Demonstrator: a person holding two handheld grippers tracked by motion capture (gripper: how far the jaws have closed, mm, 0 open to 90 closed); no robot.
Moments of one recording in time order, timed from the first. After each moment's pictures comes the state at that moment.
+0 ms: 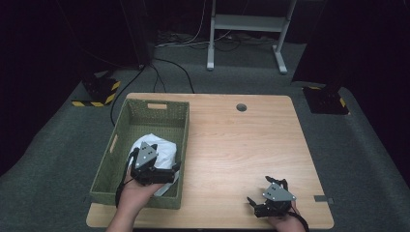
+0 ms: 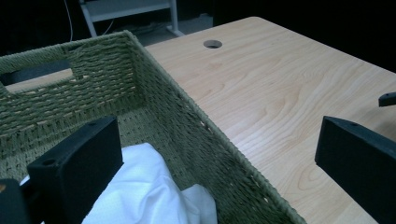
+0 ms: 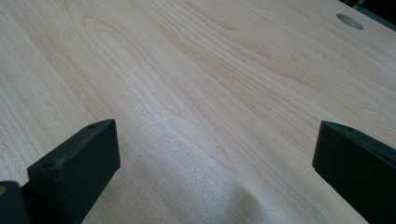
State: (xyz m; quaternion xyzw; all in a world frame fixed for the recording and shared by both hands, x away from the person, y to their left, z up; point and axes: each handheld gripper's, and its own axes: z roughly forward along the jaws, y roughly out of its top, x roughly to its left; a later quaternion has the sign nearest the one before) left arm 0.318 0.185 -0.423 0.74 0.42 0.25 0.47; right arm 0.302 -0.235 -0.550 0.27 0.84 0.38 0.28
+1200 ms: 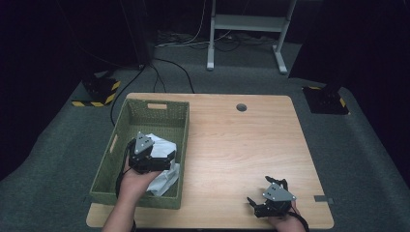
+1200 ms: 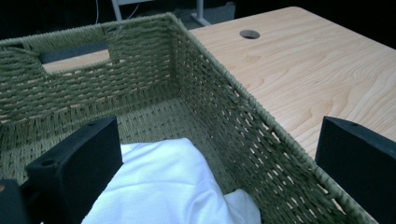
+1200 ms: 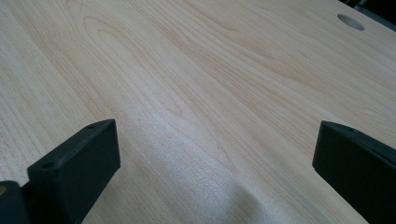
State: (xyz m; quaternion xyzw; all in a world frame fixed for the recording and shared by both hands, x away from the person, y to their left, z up) left arm 0.352 0.198 -0.436 0.73 0.46 0.26 0.43; right arm 0.302 -0.236 -0.550 0.27 0.84 0.39 0.28
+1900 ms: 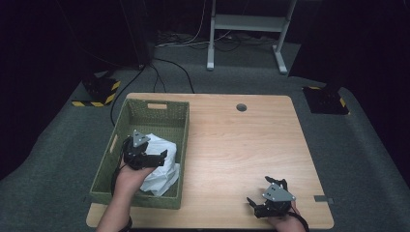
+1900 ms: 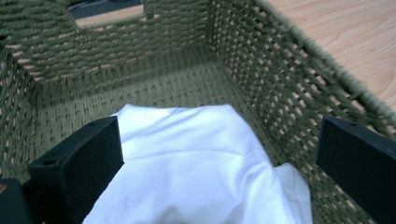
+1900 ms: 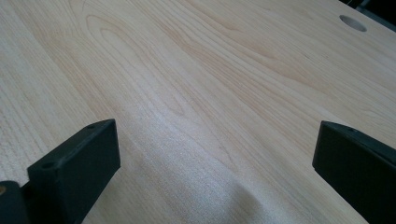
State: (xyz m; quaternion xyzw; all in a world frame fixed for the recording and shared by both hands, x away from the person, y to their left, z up) left arm 0.372 0.221 -0.451 0.74 0.51 0.25 0.36; right arm 0.301 -0.235 -0.550 0.27 0.84 0.38 0.28
